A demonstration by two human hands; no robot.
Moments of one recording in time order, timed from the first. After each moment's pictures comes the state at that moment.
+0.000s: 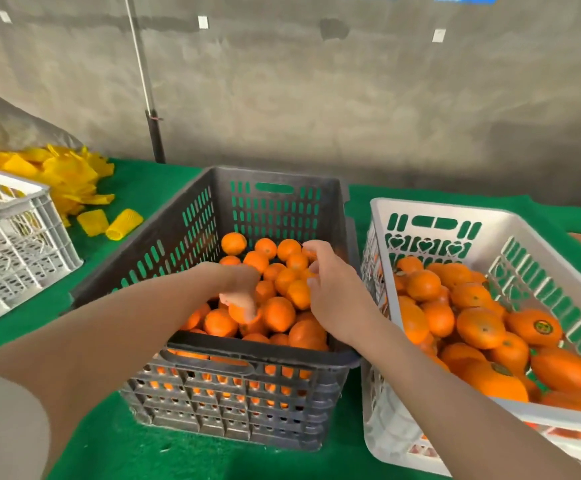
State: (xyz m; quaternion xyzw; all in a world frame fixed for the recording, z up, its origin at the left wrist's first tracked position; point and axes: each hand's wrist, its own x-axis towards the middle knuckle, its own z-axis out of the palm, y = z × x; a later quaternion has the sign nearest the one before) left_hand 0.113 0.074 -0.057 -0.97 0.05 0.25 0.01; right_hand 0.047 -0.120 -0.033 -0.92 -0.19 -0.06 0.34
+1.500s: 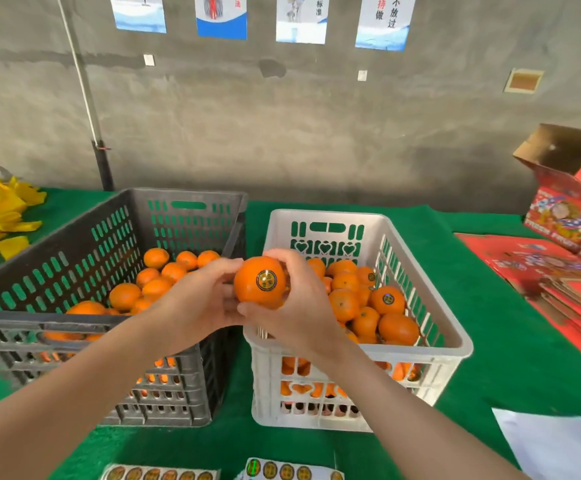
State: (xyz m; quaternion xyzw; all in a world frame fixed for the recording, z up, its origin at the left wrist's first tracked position) left_hand -0.043 -0.112 0.015 -0.63 -0.01 0.15 -0.76; right_hand -0.046 -0.265 -0.005 -0.81 -0.24 -0.17 0.51
